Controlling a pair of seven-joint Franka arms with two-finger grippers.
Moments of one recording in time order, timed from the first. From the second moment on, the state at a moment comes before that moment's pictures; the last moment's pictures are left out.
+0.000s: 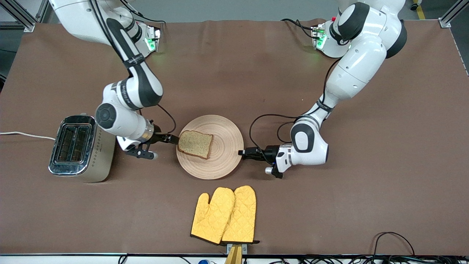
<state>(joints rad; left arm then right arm) -0.16 1.00 -0.37 -1.46 -1.20 2.32 0.67 0.34 0.40 0.03 -1.95 0.29 2.31 0.39</state>
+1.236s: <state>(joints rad) 0.20 0.48 -0.37 -1.46 -0.50 1.96 -0.06 0.38 0.48 0.03 -1.94 0.29 2.34 0.42</state>
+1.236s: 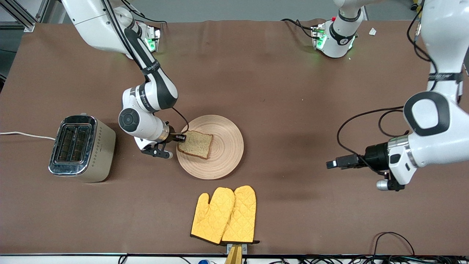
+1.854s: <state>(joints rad) 0.20 0.25 -0.37 -1.44 -0.01 1.67 -0.30 0.38 0.48 0.03 -1.94 0.29 2.34 0.43</state>
